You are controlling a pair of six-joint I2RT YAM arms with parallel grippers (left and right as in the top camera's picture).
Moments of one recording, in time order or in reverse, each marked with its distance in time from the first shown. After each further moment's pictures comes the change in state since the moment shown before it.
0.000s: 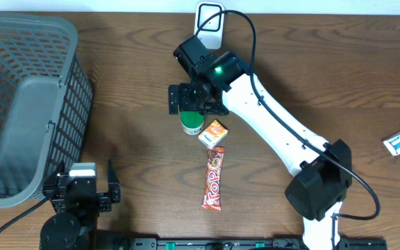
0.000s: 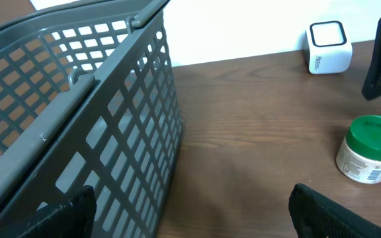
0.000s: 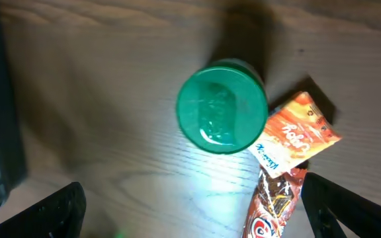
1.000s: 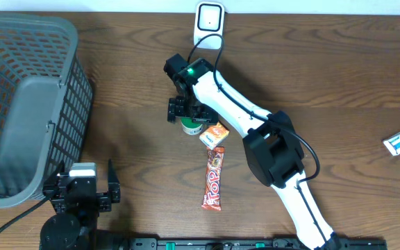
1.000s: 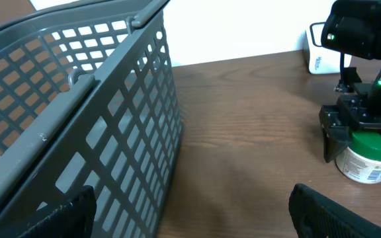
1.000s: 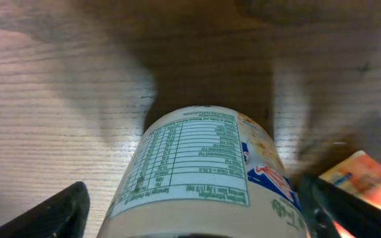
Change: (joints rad) left arm 0.000 0.000 0.000 0.000 0.000 0.000; right arm -0.001 0.389 0.173 -0.046 0.015 0.077
